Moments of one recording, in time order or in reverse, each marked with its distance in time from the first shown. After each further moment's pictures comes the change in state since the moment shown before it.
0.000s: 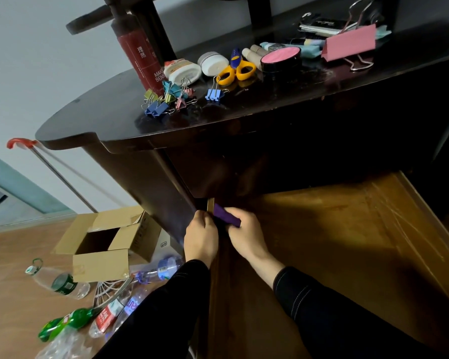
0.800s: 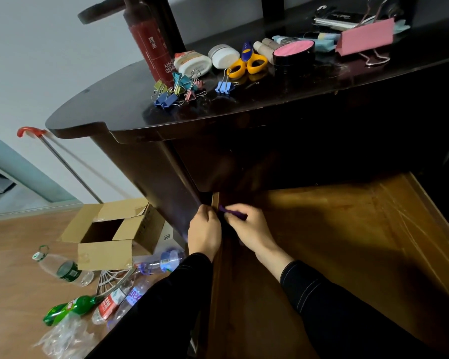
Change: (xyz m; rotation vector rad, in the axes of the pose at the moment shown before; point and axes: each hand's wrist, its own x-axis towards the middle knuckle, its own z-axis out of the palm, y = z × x) left_hand -0.002 0.000 0.000 -0.041 0.005 -0.010; right_hand -0.006 -0.014 -0.011 0.196 -0.057 0.075
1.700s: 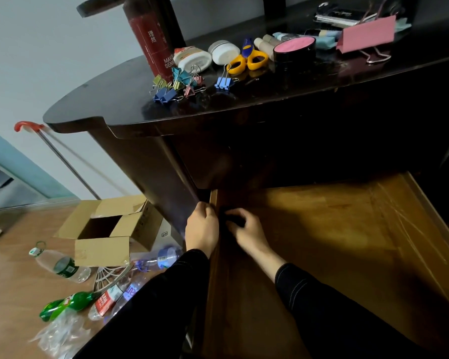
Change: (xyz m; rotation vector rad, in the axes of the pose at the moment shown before) left_hand 0.003 -0.002 0.000 0.005 0.002 -0.022; right_hand 0.014 0.032 0.005 -0.088 0.010 0.037
